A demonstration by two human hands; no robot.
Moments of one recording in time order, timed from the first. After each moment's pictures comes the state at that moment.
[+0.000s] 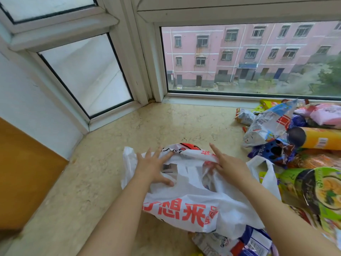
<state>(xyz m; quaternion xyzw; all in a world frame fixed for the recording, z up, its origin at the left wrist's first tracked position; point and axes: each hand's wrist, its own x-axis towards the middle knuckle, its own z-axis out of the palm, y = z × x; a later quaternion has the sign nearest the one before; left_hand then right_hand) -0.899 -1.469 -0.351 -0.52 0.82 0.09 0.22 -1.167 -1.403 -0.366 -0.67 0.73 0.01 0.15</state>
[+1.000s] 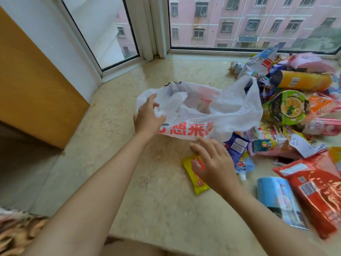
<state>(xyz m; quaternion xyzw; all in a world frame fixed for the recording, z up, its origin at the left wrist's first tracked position) -0.854 -1.321 -0.277 -0.64 0.69 0.22 -0.24 -1.030 -1.156 -0.324 -0.73 0.62 -0.28 -0.05</state>
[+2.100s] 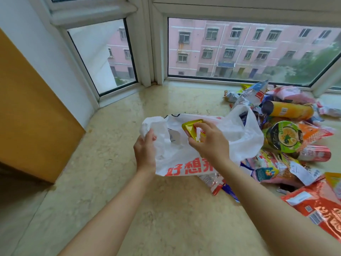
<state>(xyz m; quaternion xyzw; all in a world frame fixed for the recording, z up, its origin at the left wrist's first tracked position) -0.842 -1.315 -0.261 -0.57 0.31 0.52 -0.55 -1.016 -1.286 -0.255 -0.58 0.76 -0.28 0.10</state>
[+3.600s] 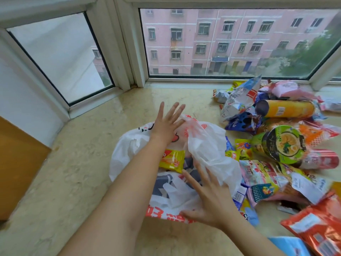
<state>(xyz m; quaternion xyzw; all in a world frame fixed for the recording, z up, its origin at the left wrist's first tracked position) -0.974 -1.462 -0.328 -0.36 0.88 -0.28 0.12 -1.069 -1.224 -0.357 -0.70 0.71 -0.05 0.10</state>
